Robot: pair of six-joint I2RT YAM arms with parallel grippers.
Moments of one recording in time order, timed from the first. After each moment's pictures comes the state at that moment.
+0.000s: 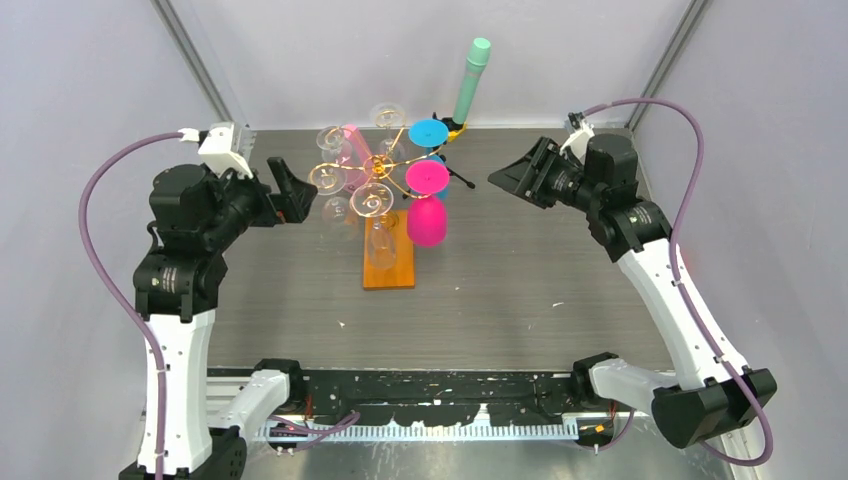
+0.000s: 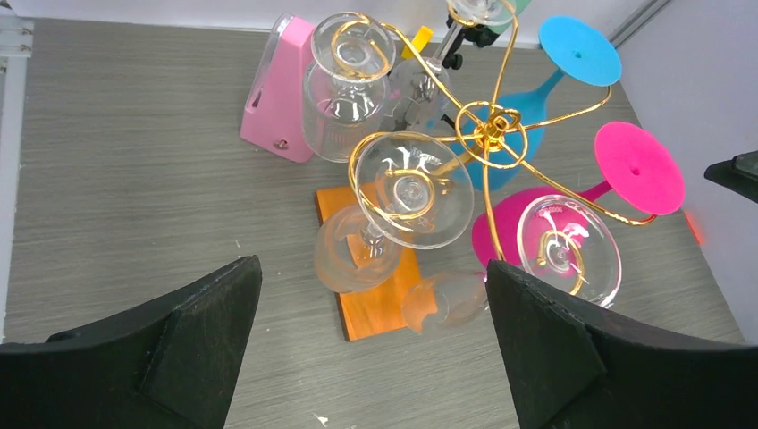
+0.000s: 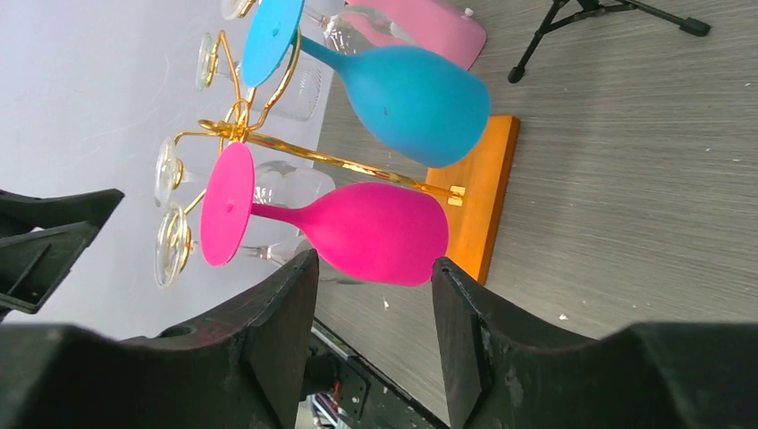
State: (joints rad) left arm -0.06 0.91 1.48 -0.84 0.26 -0.22; right arm 0.27 1.13 1.27 -0.46 -0.42 0.74
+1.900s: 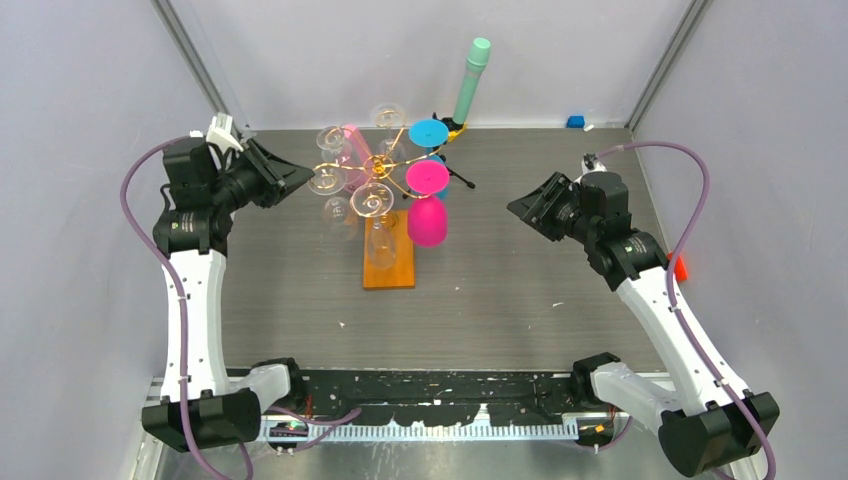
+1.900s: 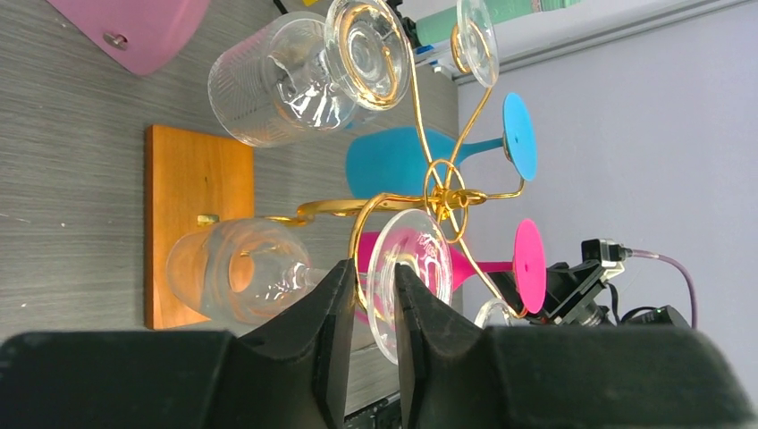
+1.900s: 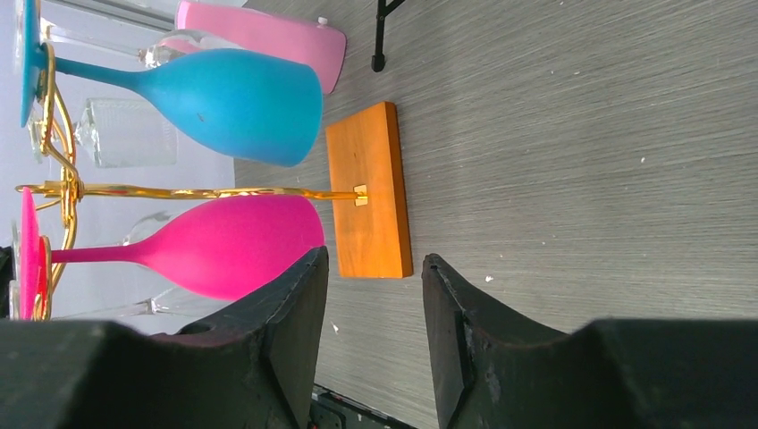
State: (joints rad) left arm 0.15 1.11 1.38 -0.68 0.63 -0.72; right arm 0.27 0.99 1.01 -0.49 -0.16 0.85
